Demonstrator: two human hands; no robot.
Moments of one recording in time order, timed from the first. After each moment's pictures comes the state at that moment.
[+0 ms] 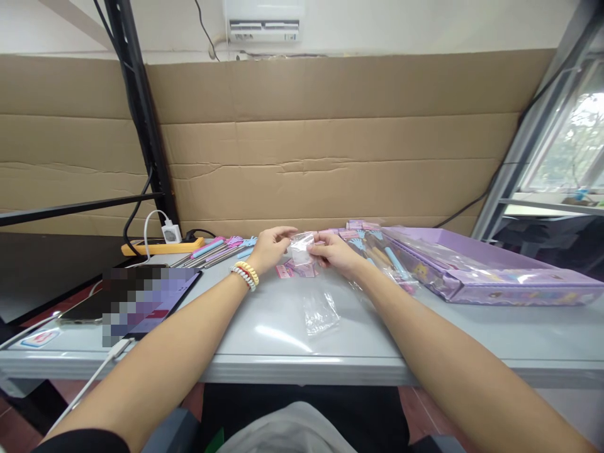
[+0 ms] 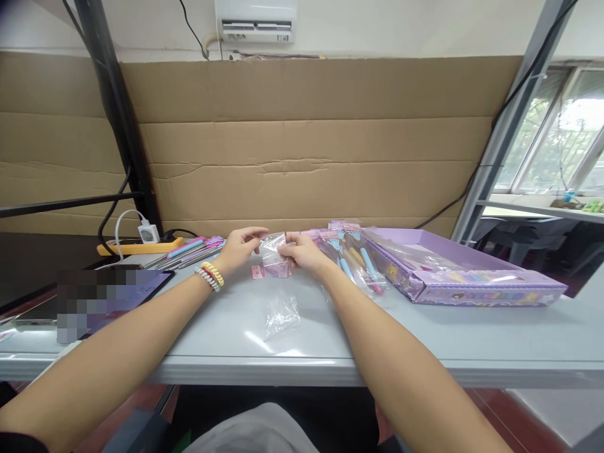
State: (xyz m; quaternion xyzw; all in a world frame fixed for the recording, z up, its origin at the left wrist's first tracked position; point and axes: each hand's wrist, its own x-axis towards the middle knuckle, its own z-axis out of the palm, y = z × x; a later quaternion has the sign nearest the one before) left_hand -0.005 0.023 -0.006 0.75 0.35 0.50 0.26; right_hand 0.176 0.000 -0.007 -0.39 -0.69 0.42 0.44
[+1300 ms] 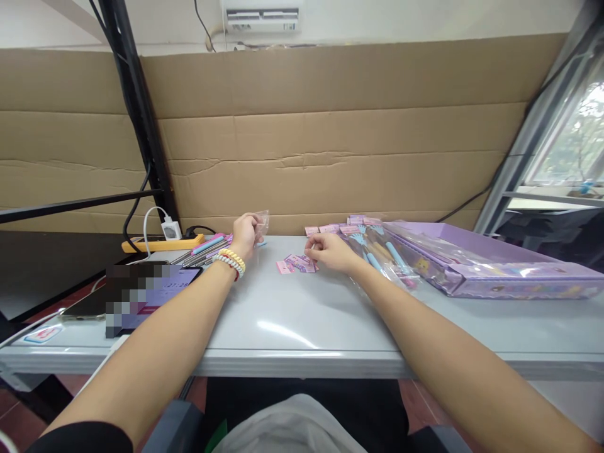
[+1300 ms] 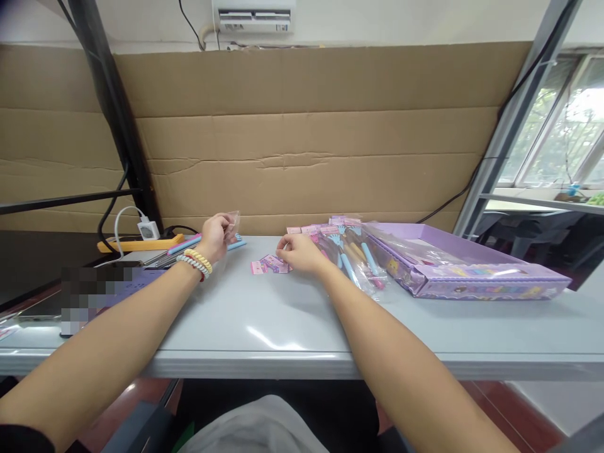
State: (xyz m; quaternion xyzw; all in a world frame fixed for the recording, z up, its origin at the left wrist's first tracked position) left_hand -0.030 0.040 0.009 0.46 0.33 0.69 0.46; right_hand 0.174 -0.001 -0.010 -0.48 -0.79 0.17 0.34
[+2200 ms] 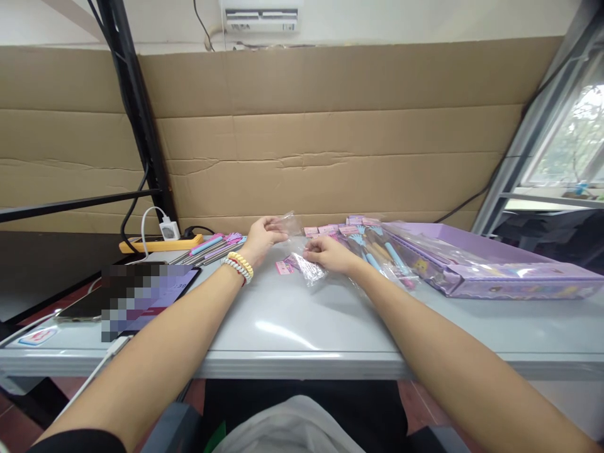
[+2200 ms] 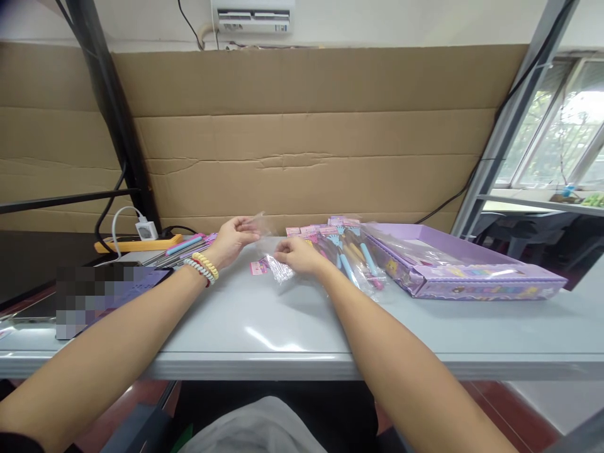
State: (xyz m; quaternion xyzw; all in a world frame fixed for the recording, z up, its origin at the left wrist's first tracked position) left_hand -0.008 0.024 0.001 0.54 0.30 0.60 0.51; right_hand 0.177 0.003 -0.014 -0.44 -0.80 0.24 0.33
